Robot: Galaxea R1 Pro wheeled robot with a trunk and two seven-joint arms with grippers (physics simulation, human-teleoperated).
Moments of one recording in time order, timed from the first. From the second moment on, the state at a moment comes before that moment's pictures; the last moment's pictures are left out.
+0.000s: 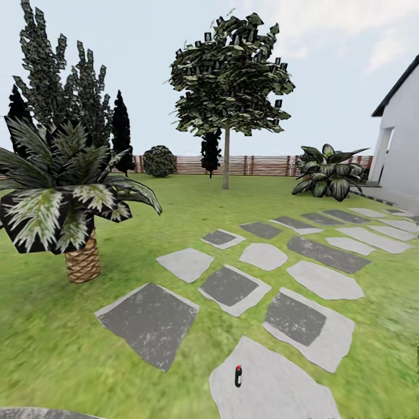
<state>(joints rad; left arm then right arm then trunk) -0.08 0.01 0.00 -0.46 0.00 -0.36 0.00 0.01 0.00 -0.01 -0.46 -0.01 -0.01 0.00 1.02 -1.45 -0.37</state>
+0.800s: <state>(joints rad) -0.08 0.01 0.00 -0.46 0.00 -0.36 0.00 0.01 0.00 -0.01 -0.46 -0.01 -0.01 0.00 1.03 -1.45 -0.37</state>
